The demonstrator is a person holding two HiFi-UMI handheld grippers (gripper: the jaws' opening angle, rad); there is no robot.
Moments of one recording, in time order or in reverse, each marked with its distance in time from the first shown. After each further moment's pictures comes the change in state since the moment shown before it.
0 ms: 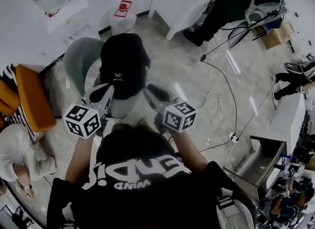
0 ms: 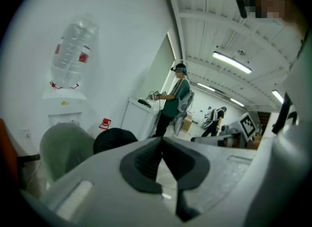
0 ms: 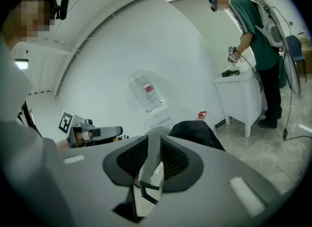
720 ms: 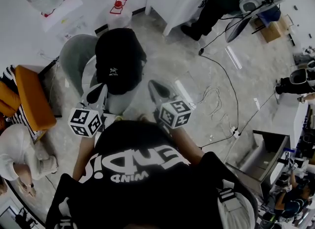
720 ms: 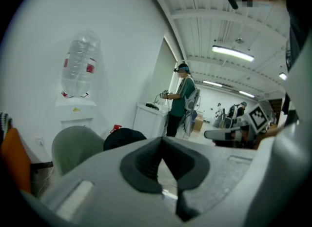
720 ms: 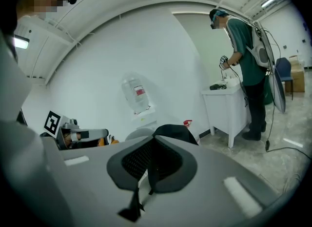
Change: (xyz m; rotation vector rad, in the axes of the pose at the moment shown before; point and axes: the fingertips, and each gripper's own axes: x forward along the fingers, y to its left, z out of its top) left arm -0.002 -0.014 -0.044 0.103 -0.067 0.145; right arm -0.048 -0.040 -0.023 -0.099 -0.087 -0.139
